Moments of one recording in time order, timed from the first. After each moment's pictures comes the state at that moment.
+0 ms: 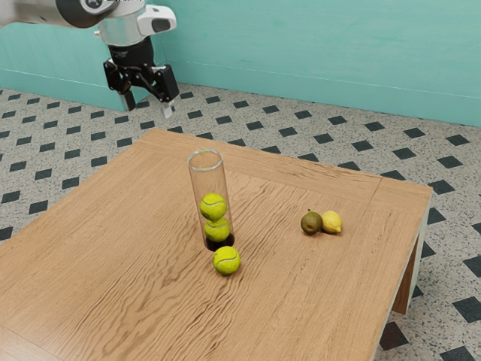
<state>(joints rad) -0.06 0.04 0.02 -1.48 0.01 1.58 -0.05</state>
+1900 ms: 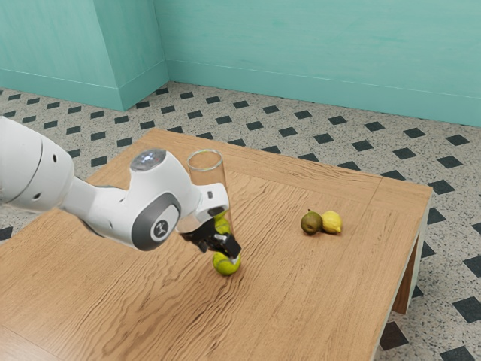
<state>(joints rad) -0.04 0.18 -0.19 -2.34 -0.16 2.83 0.02</state>
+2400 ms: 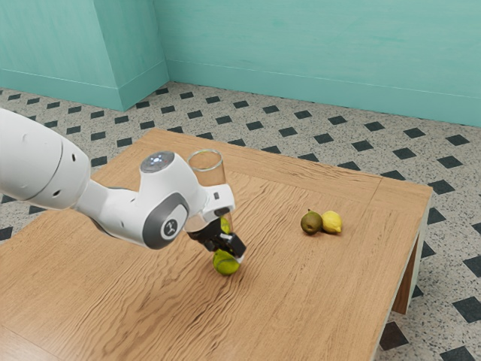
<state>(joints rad) -0.02 0.28 -0.19 -2.26 -0.14 2.85 0.06</state>
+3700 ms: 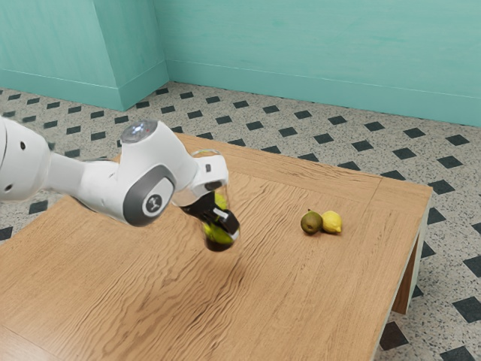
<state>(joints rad) -0.01 0.00 -0.24 -2.31 -0.15 2.71 0.09</state>
